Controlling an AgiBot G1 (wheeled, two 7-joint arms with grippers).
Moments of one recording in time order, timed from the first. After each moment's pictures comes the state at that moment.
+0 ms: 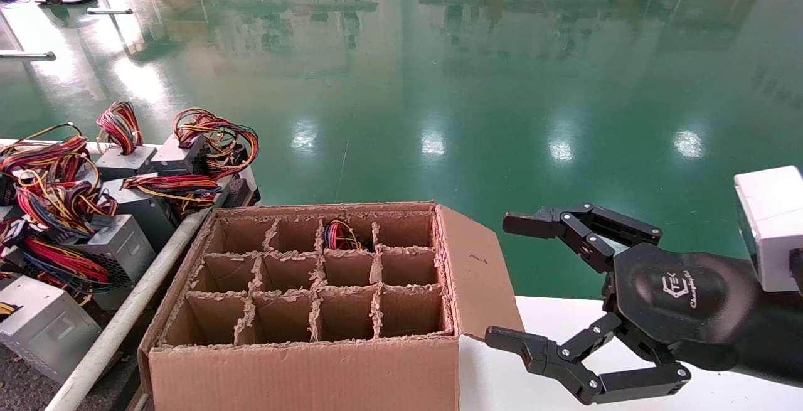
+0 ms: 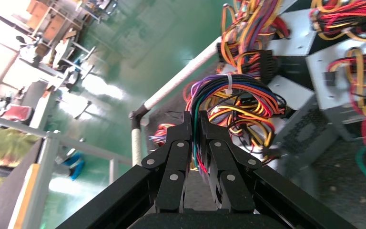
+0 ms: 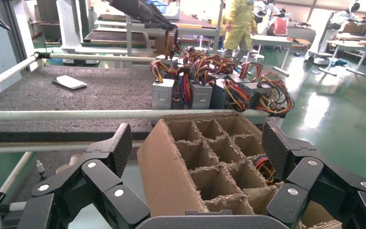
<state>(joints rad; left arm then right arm) -2.20 0.40 0.77 0.10 1.47 1.21 0.67 1.07 -0.56 -0.38 1.22 -0.63 -1.42 0.12</state>
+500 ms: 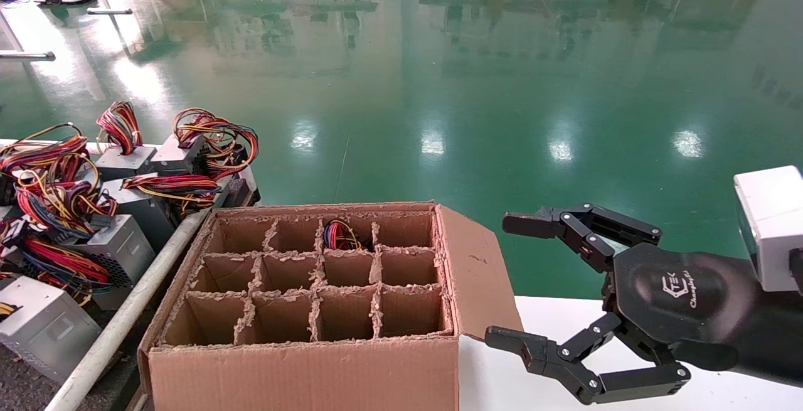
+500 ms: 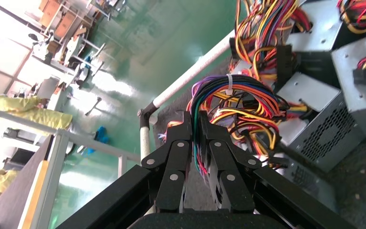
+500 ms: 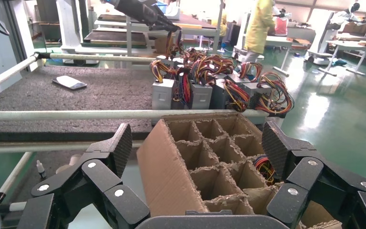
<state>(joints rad) -2.10 0.42 0.72 0.08 1.42 1.16 0.68 1.07 -0.56 -0.38 1.22 -0.63 -1.42 0.12</state>
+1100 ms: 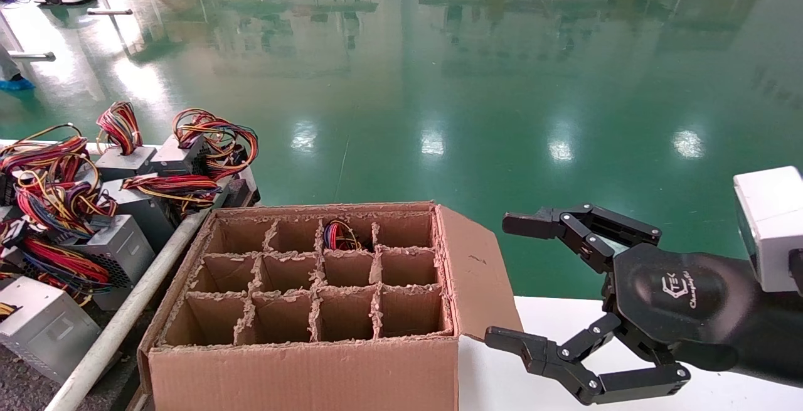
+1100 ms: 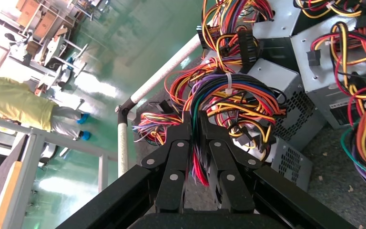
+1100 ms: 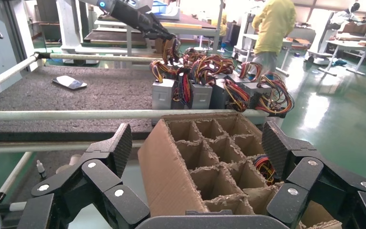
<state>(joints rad) -2.01 0.39 0.70 0.06 1.39 1.21 0.69 1.07 -0.56 -0.38 1.22 -0.63 -1.42 0.12</state>
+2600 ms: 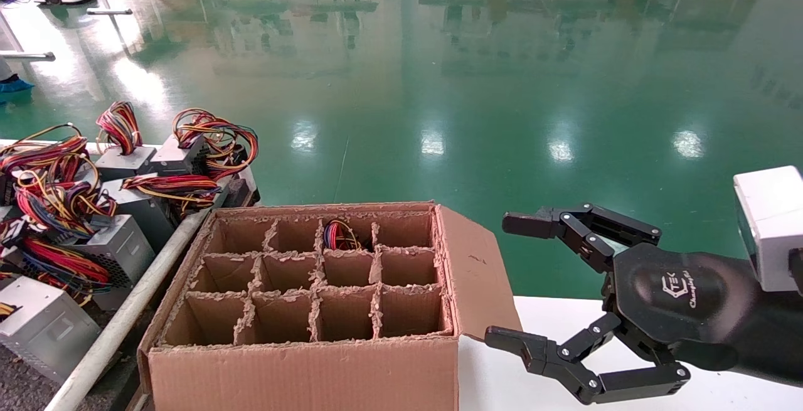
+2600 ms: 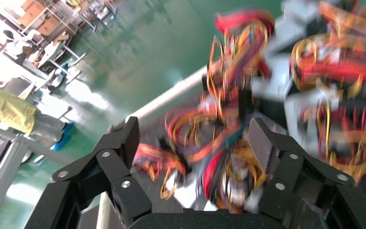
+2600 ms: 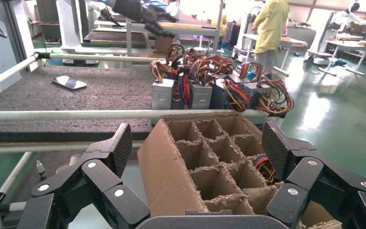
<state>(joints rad) -2.05 0.42 0.64 0.10 1.32 1.23 0.53 1.07 -0.56 -0.38 1.22 -0.63 -1.42 0.12</state>
